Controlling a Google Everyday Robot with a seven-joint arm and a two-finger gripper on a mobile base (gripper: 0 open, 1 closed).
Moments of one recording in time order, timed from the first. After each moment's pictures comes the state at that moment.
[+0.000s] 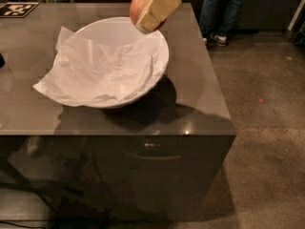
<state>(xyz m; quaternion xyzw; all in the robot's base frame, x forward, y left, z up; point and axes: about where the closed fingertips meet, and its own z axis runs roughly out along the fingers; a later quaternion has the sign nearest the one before) 0.569 -0.003 1.058 -0.64 0.68 0.17 0.31</state>
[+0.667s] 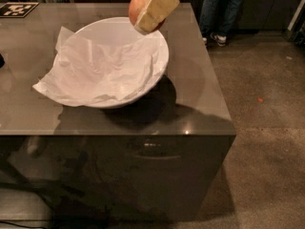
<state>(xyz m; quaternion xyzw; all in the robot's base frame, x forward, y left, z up) 0.568 -0.003 1.057 -0.64 0.68 0.17 0.31</state>
